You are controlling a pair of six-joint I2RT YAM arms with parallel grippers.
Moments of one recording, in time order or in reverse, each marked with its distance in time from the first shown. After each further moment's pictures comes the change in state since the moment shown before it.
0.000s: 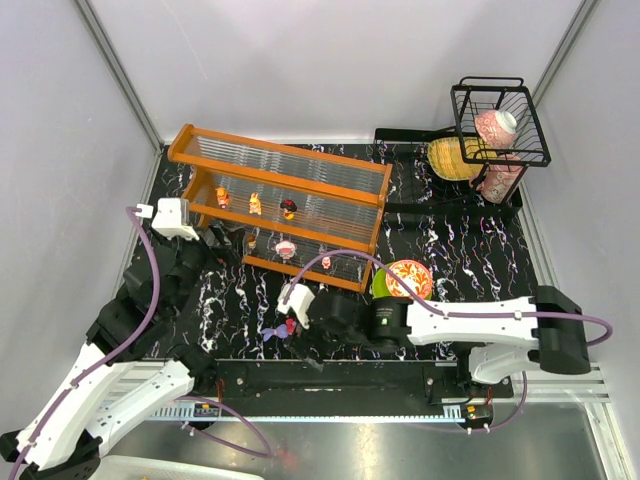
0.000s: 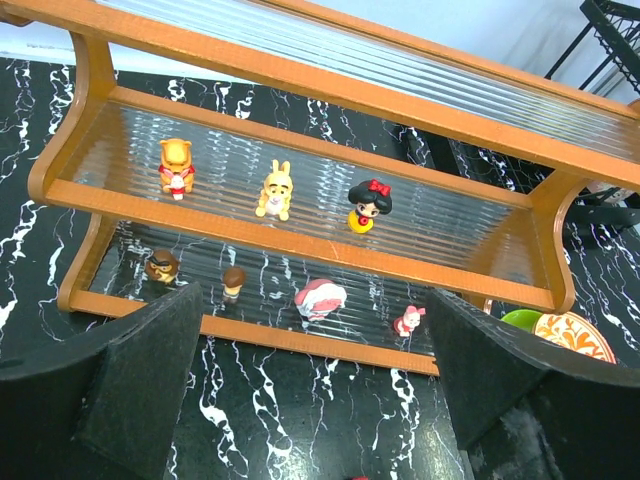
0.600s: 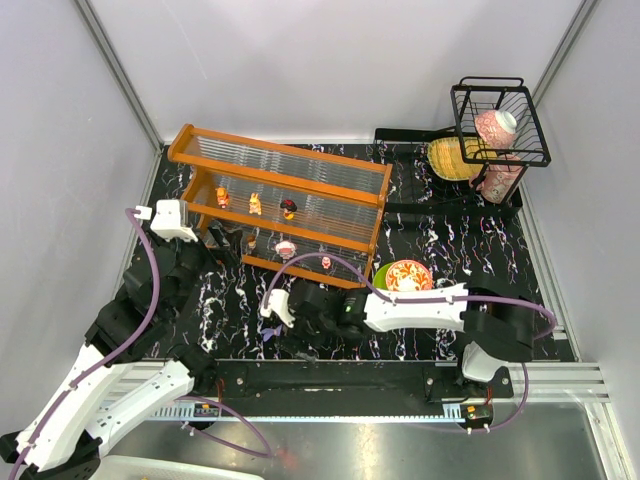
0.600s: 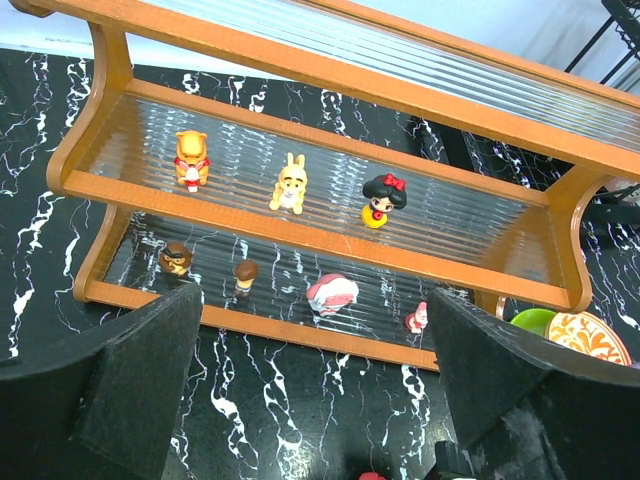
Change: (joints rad) left arm 0.000 -0.015 0.000 -0.030 -0.023 -0.003; right arm -0.123 0.303 0.024 0.152 -0.251 -0.203
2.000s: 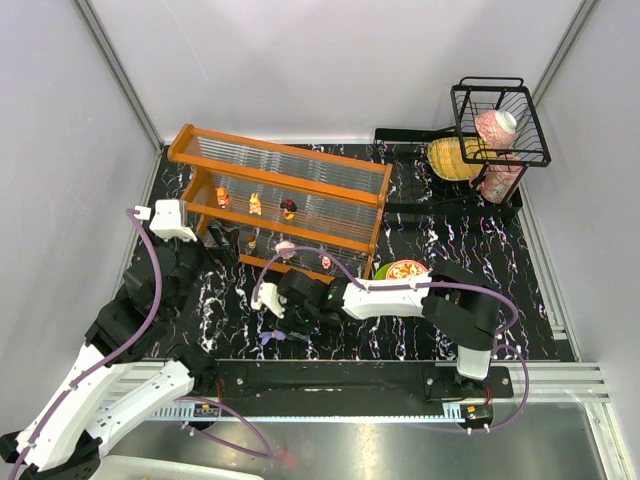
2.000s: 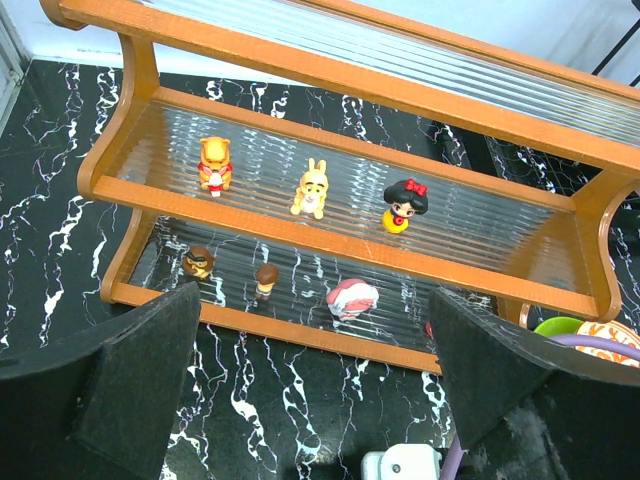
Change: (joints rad) left arm 0.000 0.001 0.000 0.000 -0.042 0.032; right arm -0.082 0.201 0.108 0.061 -0.068 -0.138
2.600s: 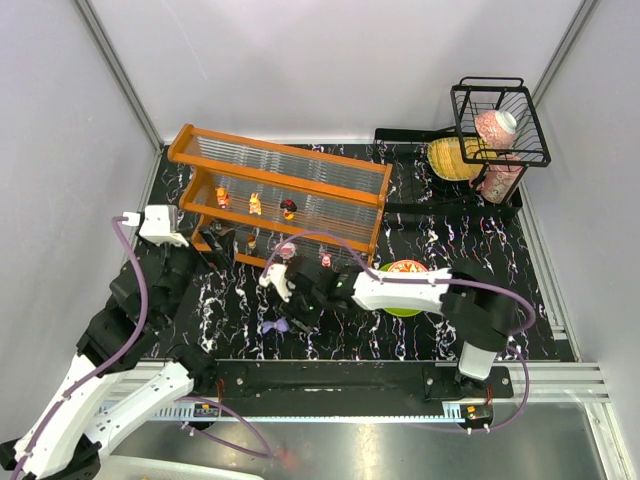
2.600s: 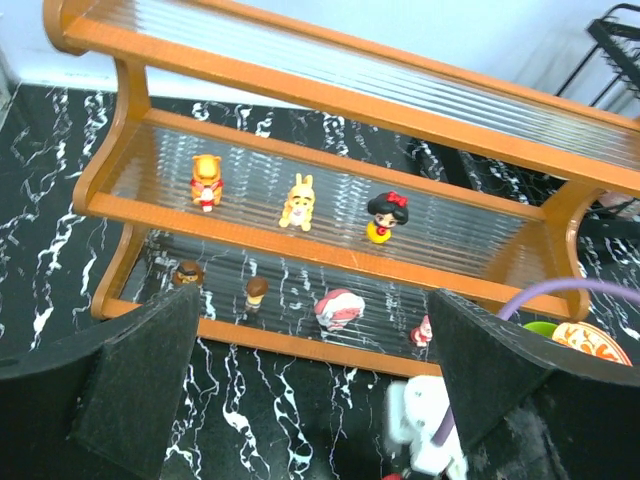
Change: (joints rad) left arm 0.000 -0.043 0.000 0.006 0.015 0.007; right arm -0.048 -0.042 0.011 -0.063 -0.042 0.157
